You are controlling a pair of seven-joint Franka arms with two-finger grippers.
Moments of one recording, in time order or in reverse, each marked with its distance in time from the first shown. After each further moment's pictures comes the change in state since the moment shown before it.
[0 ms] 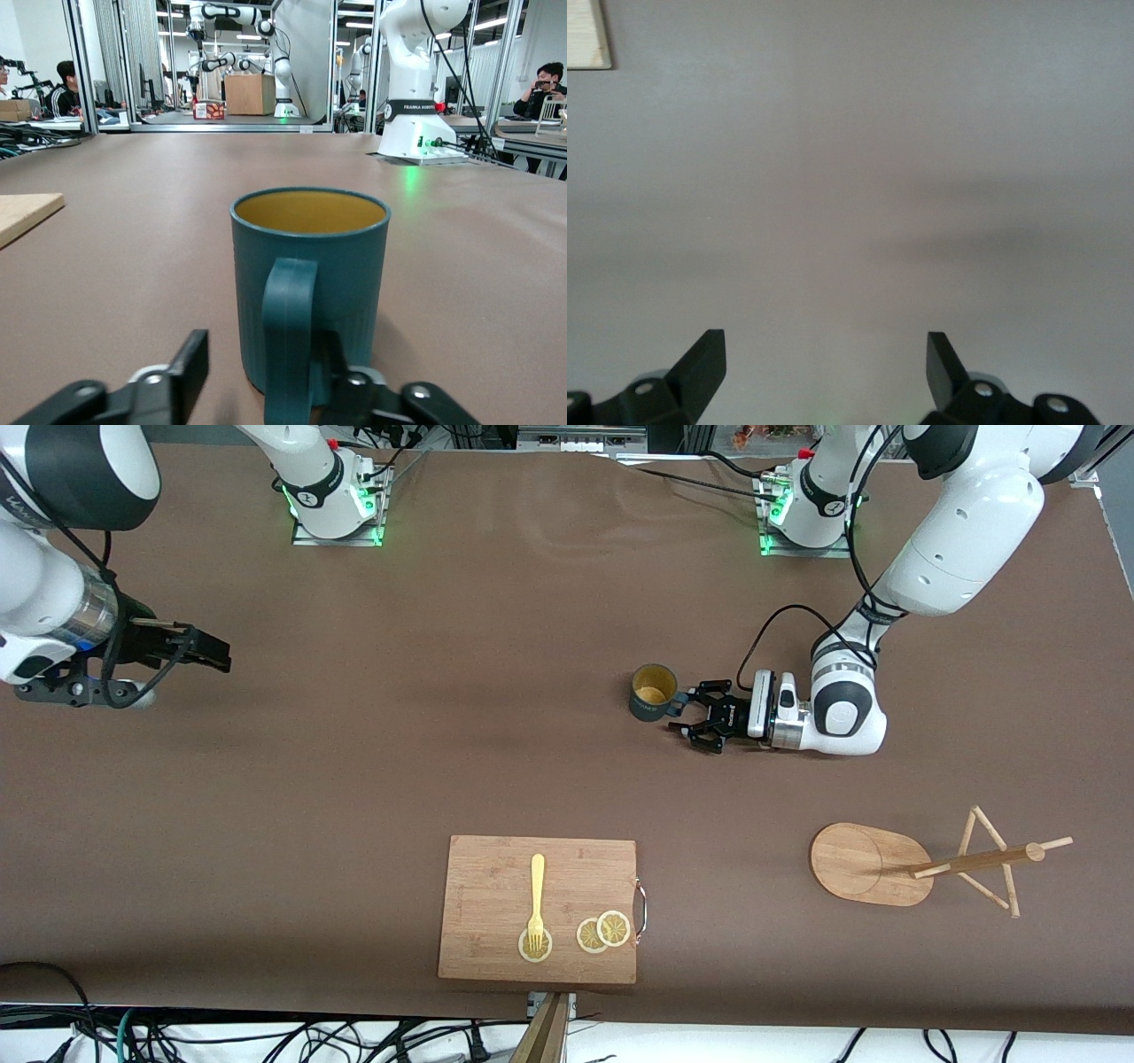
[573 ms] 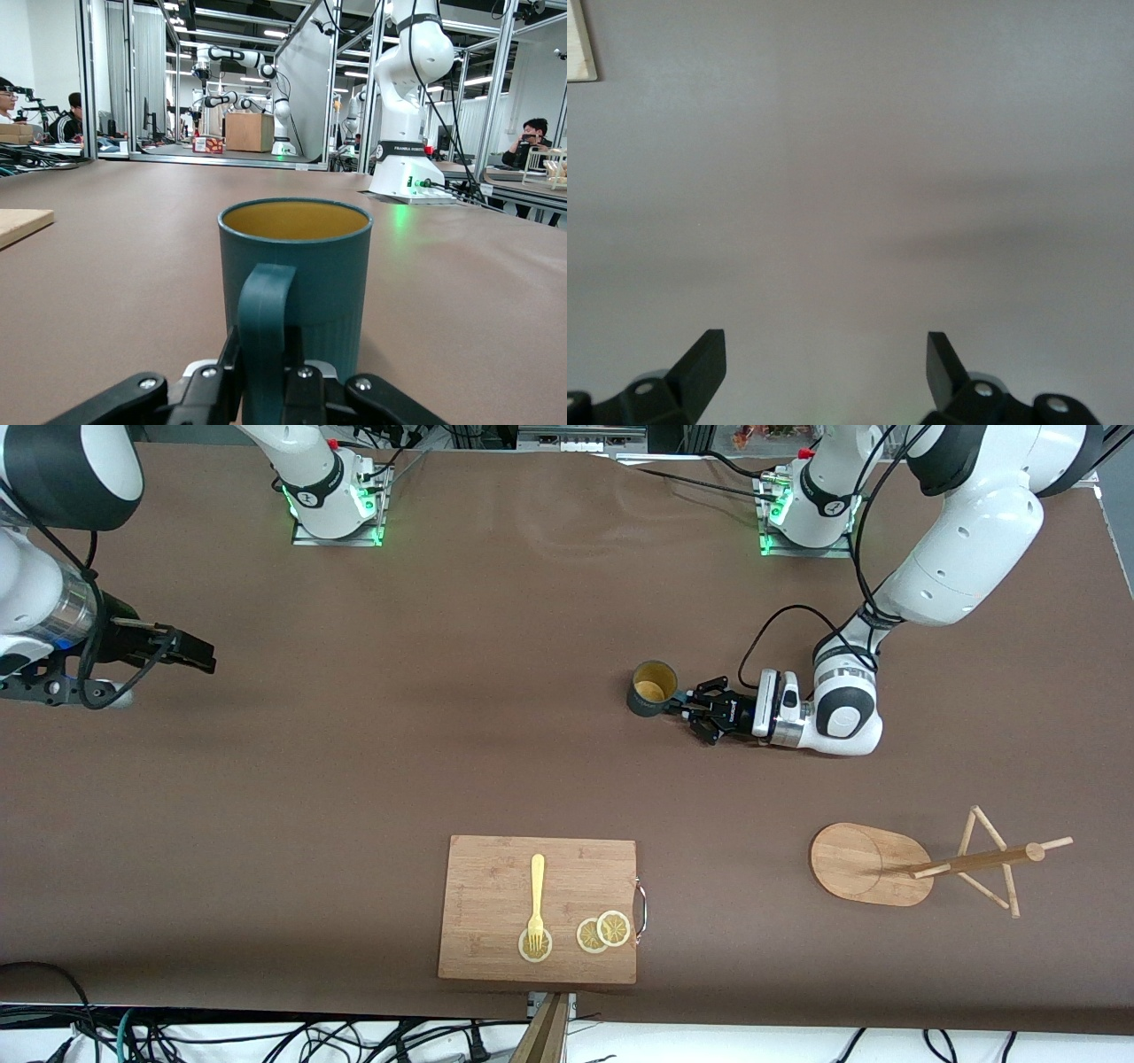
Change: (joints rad) left arm 0.032 0.056 0.003 0.008 -0.009 -0.102 -0.003; right arm -0.027 -0.003 -0.002 0.002 0.005 0.001 0.001
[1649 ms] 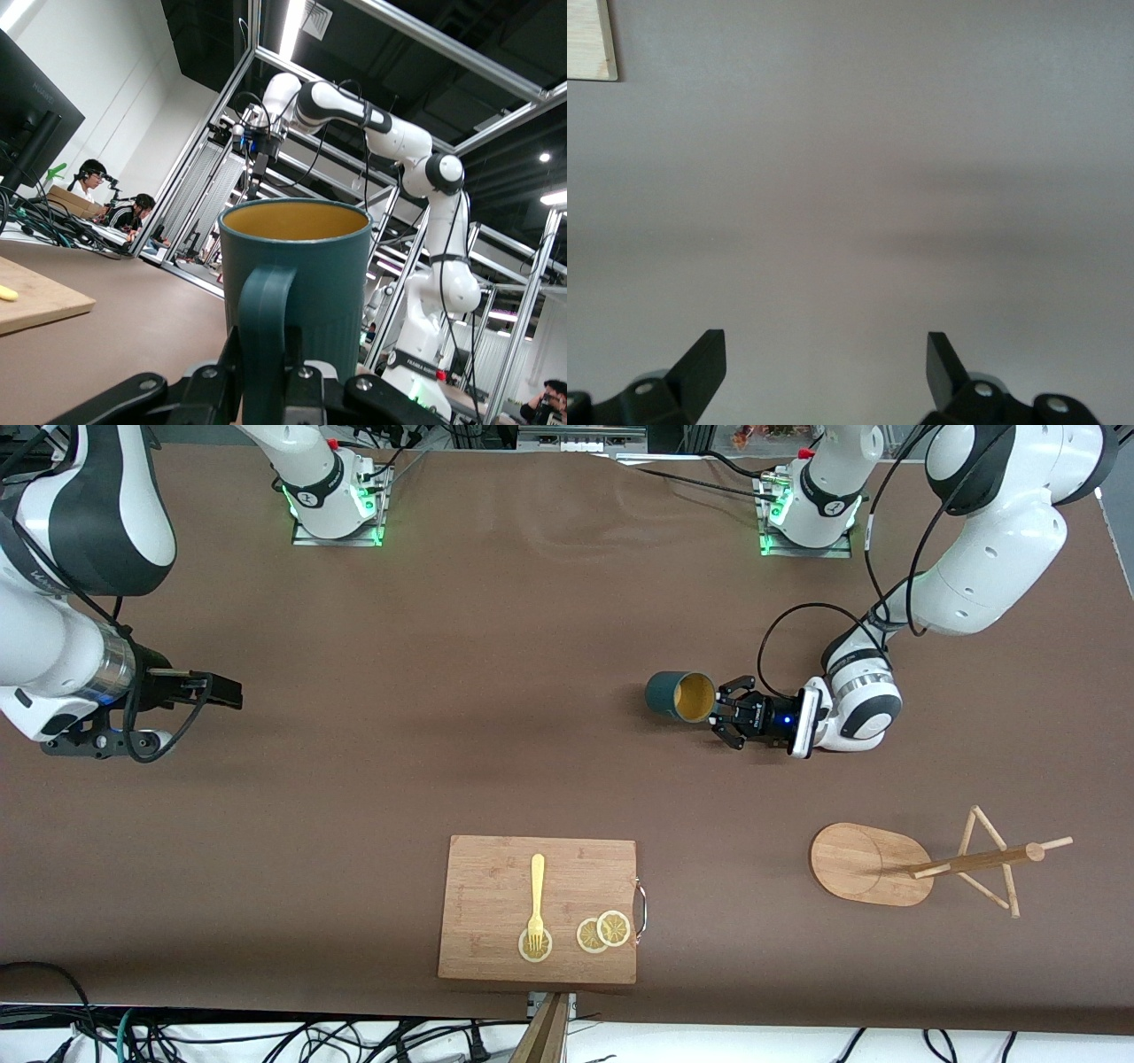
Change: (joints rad) left arm 0.109 0.058 0.004 0.012 -0.184 -0.351 -0.343; right arm 0.027 0.165 0.019 0.133 0.010 0.003 -0.059
